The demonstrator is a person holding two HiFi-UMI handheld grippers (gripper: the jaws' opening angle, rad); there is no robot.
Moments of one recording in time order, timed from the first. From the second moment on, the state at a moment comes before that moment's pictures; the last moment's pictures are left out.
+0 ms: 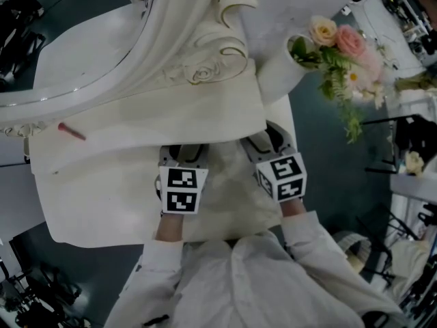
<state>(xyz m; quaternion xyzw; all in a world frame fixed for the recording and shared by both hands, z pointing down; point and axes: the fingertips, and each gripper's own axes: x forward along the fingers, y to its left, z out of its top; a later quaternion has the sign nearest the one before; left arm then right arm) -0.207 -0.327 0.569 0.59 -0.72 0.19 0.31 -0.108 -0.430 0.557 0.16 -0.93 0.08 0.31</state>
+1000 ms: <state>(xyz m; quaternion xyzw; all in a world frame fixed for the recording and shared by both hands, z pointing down) -0.152 -0.298 0.513 0.66 -0.68 0.15 0.30 -0.078 -0.377 0.498 0.16 -0.95 0.11 0.25</state>
